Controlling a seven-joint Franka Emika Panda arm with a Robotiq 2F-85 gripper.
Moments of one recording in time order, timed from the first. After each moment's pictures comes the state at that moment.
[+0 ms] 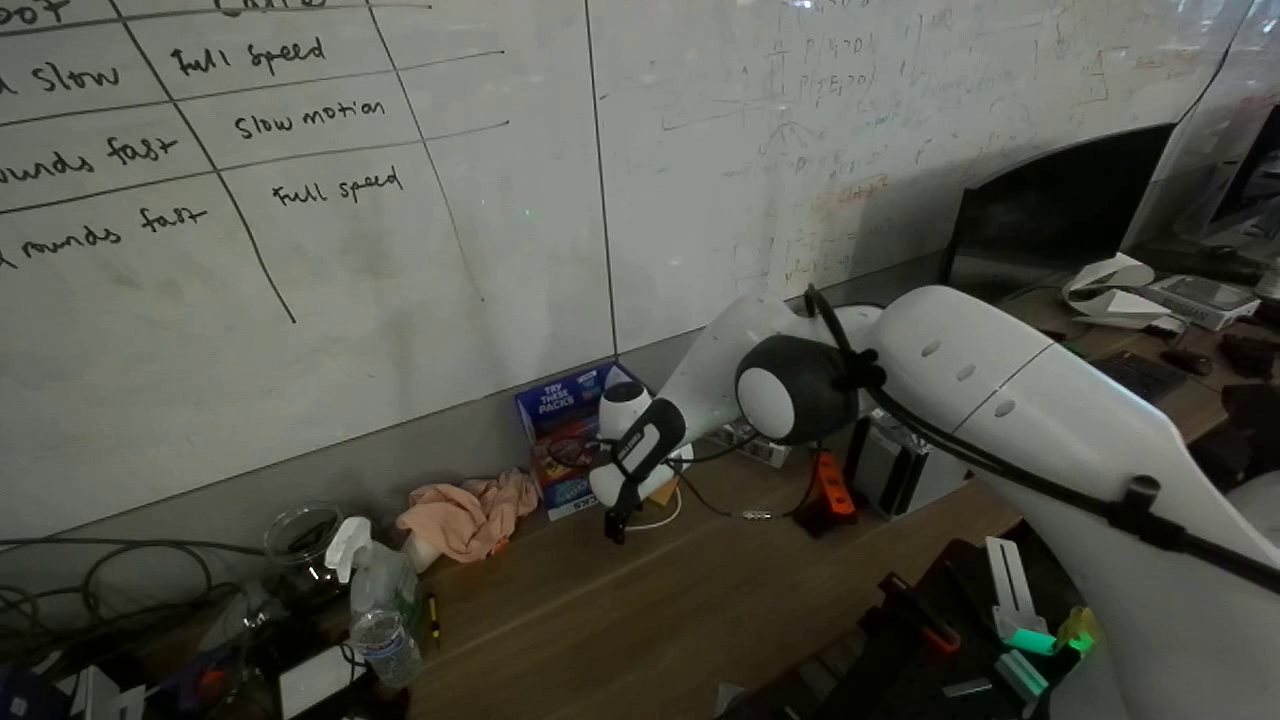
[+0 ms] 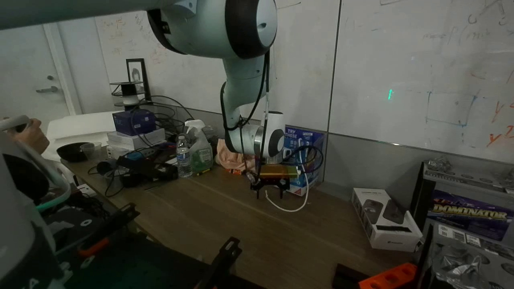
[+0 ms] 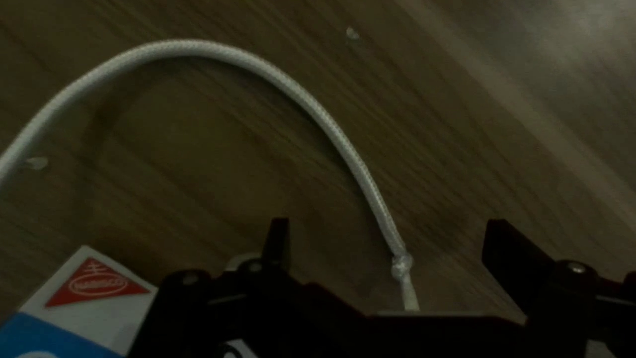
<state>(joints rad) -0.06 1.30 0.09 -1.33 -0.13 2.64 -0.42</state>
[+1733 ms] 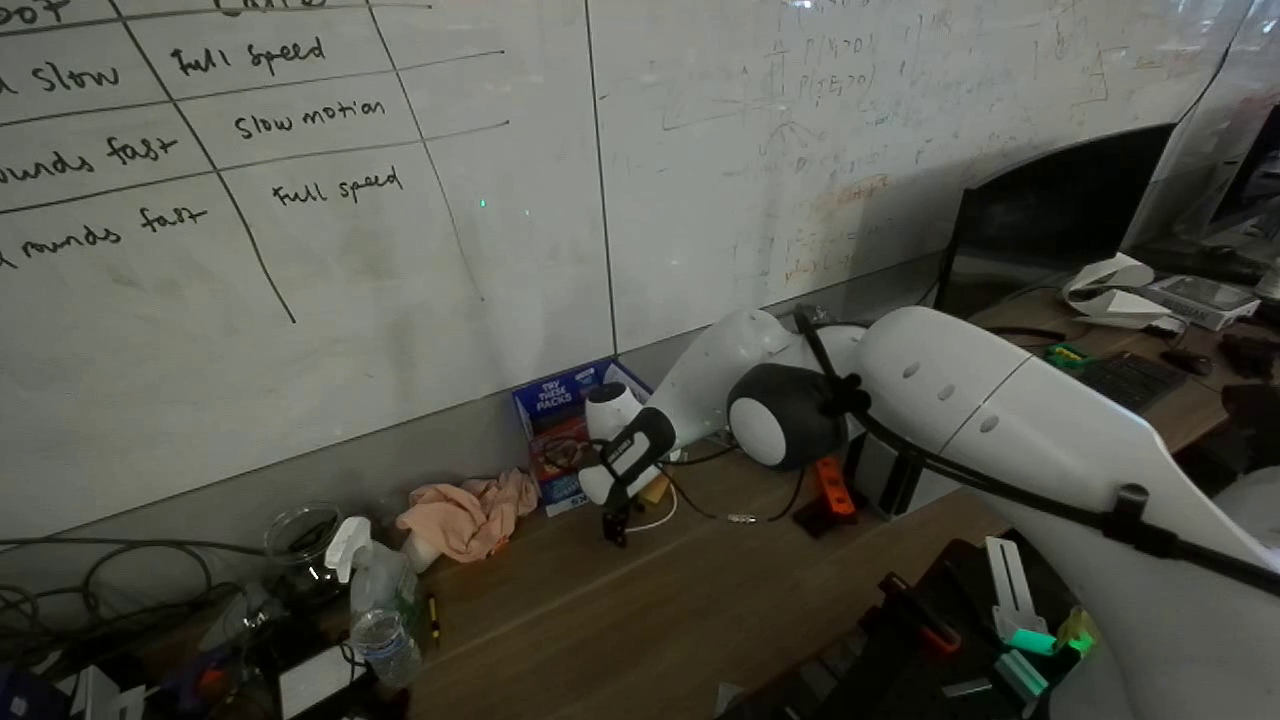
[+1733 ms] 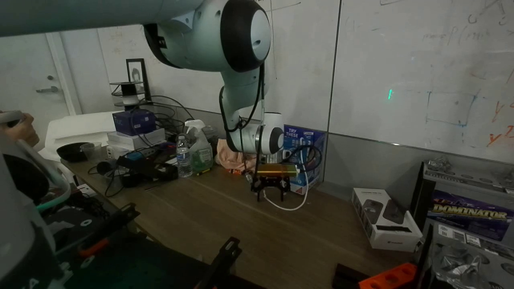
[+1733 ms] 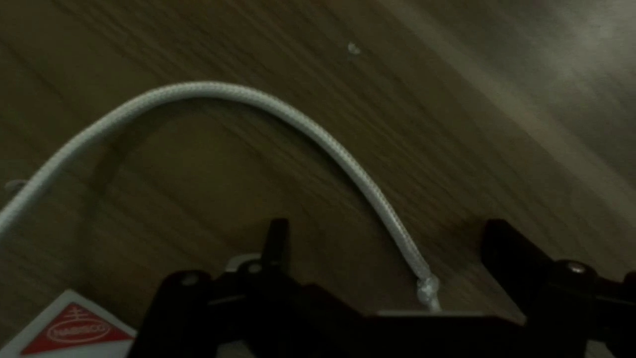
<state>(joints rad) -0.01 1.37 0.05 -1.18 -0.14 2.47 -0.37</state>
